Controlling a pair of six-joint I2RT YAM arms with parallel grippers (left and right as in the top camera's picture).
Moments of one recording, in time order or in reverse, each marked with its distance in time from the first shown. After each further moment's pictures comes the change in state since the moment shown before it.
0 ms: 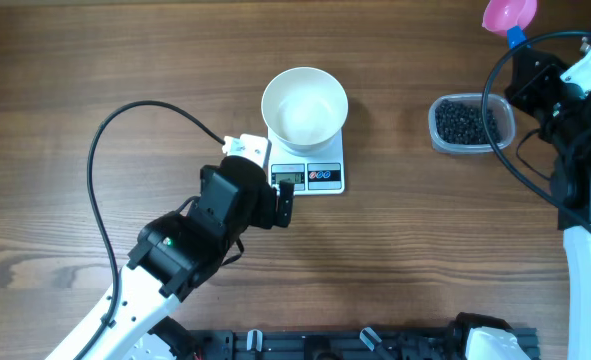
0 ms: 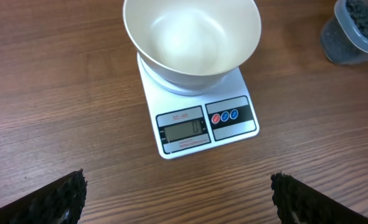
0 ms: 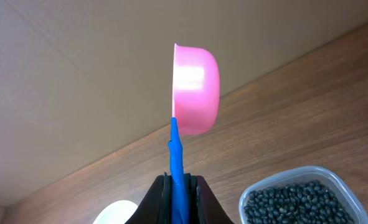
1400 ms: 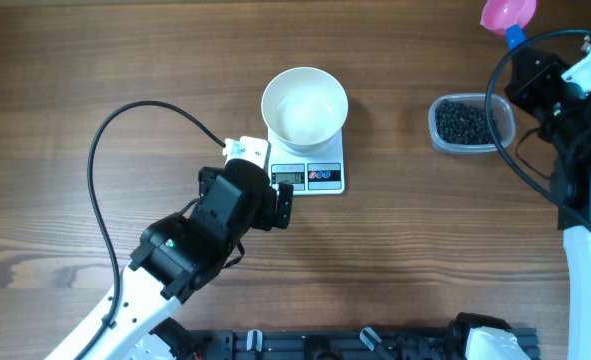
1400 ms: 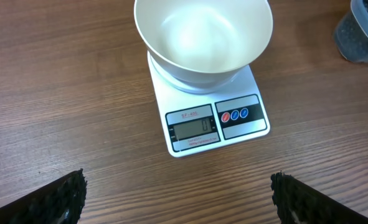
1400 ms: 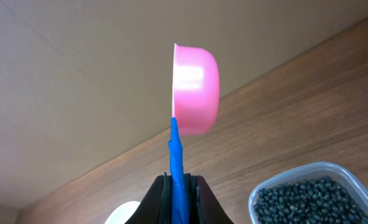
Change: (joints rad) left arm -0.024 0.000 0.000 -0.019 -0.063 -0.009; right arm 0.000 0.000 0.000 0.004 -0.016 0.048
